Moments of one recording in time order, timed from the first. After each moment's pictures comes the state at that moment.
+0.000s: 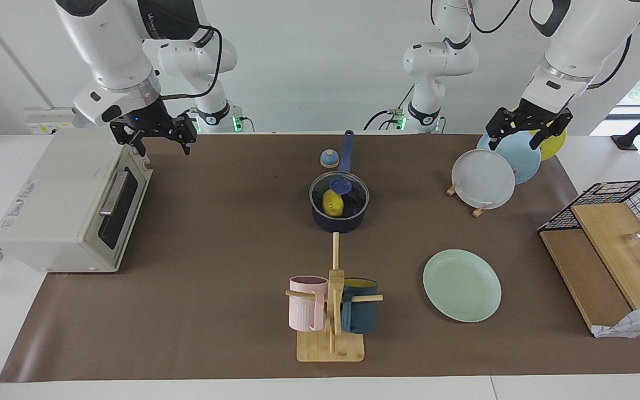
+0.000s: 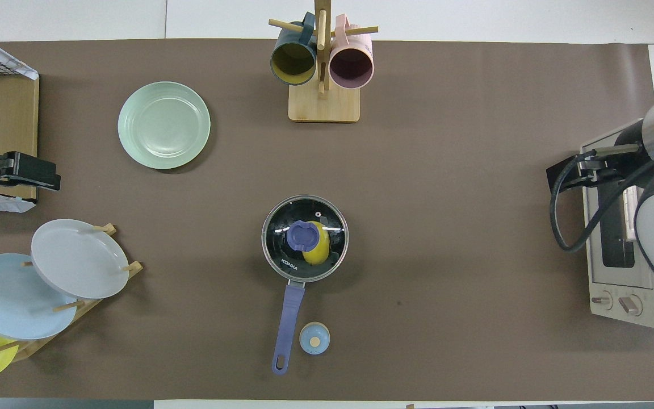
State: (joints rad) left arm -0.06 -0.04 -0.05 -1.59 0.00 1.54 -0.03; right arm 0.11 0.01 -0.01 -1.57 -0.05 1.49 0.05
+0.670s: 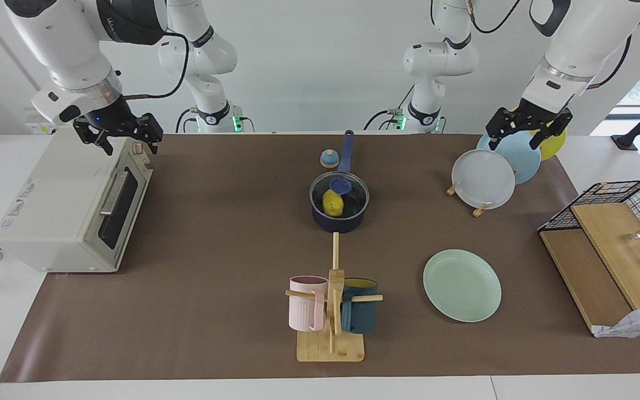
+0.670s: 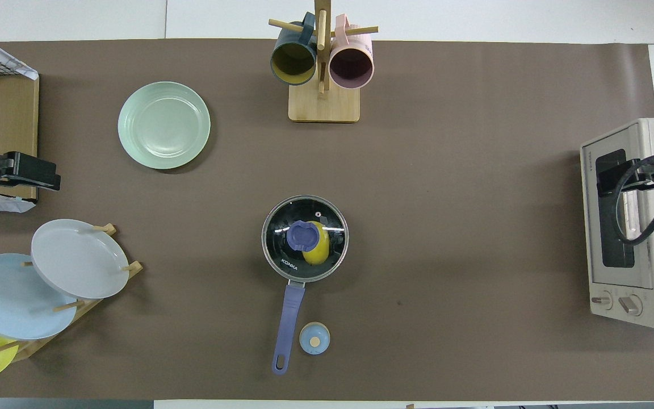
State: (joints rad) left arm -0.06 -0.04 -0.05 -1.59 0.00 1.54 -0.03; right arm -0.01 -0.01 -0.01 -1.60 -0.06 1.51 -0.07
